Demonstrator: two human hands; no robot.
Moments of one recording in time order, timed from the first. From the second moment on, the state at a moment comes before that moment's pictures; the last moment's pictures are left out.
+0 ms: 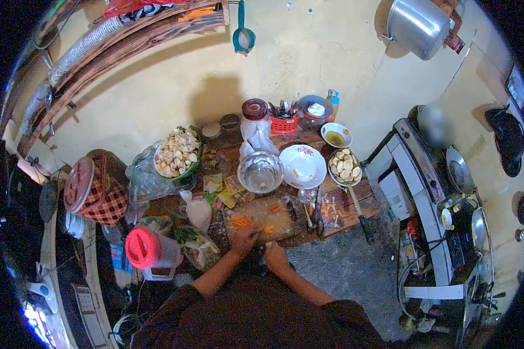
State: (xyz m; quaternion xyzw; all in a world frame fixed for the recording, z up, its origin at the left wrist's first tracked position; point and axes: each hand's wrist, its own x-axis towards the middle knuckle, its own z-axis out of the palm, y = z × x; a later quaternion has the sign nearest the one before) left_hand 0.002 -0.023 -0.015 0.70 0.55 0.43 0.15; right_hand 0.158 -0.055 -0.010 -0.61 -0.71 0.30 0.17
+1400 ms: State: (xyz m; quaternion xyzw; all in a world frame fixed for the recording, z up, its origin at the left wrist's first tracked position) left_hand 0.004 -0.027 -0.025 0.70 0.56 0.42 0.14; right_hand 0.148 -0.050 -0.006 -0.61 -0.72 0.29 0.15
